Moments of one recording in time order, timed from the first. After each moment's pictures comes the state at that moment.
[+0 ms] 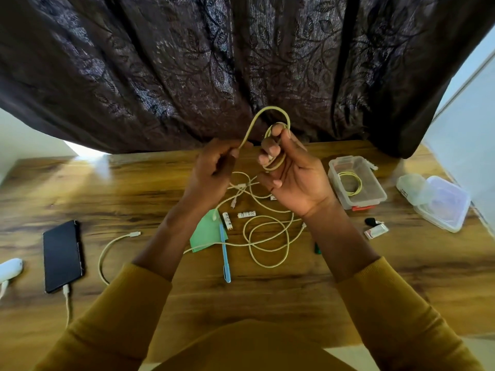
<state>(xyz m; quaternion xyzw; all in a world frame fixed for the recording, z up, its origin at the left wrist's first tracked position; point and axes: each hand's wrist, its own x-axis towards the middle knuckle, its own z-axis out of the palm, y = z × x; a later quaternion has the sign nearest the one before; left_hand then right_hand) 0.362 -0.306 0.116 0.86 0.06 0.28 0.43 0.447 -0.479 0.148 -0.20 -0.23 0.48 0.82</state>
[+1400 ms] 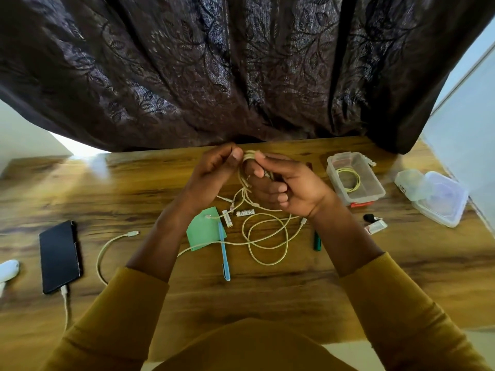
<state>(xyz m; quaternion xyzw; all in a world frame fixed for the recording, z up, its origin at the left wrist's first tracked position) 0.350 -0.315 0.135 0.80 0.00 0.14 0.59 0.449 -0.482 0.145 -0.32 -0.29 0.62 0.66</state>
